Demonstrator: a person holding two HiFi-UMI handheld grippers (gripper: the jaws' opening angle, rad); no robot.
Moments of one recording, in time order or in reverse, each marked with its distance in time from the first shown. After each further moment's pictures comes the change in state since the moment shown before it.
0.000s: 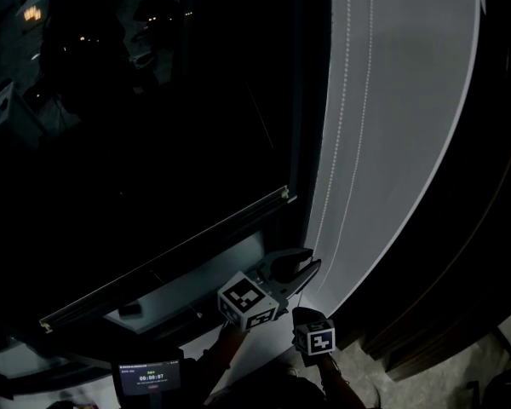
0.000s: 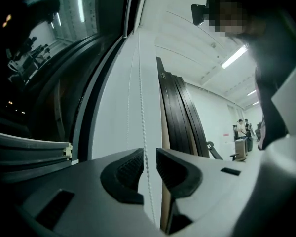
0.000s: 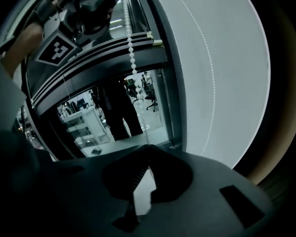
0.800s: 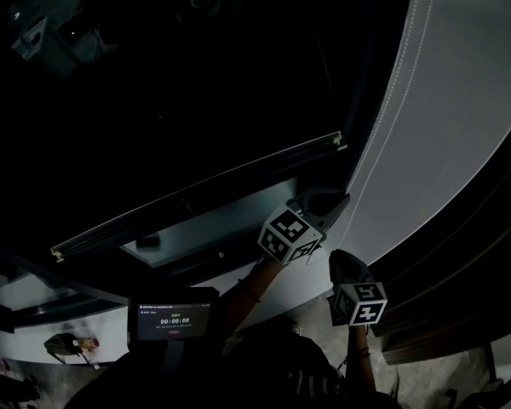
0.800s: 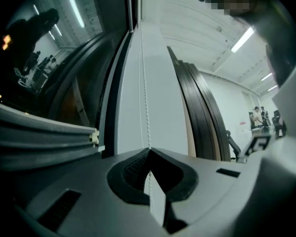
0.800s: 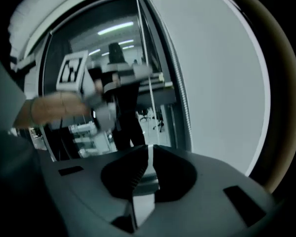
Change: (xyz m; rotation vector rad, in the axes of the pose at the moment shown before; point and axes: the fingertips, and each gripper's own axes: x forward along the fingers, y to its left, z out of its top) left arm 0.002 0.066 -0.055 0.035 0.077 0.175; right arm -0.067 0.019 0.100 -0.083 -0.250 0.071
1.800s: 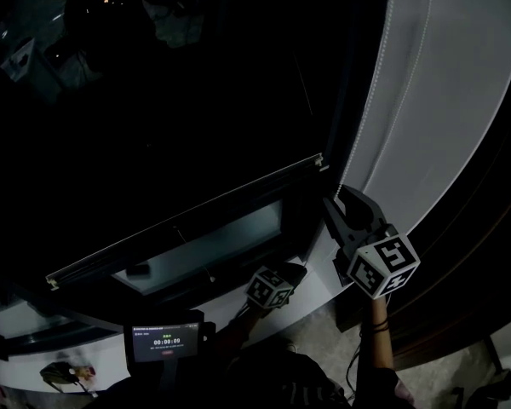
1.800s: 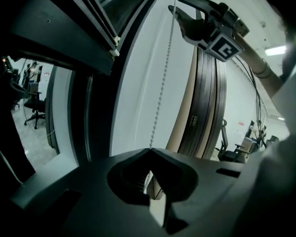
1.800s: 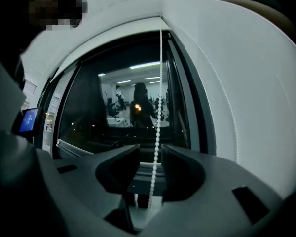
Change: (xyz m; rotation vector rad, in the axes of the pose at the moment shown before) left arm -0.053 -0.040 -0.225 -0.273 0.475 -0.025; right arm -0.018 0.051 0.240 -0.213 -0.417 0.205
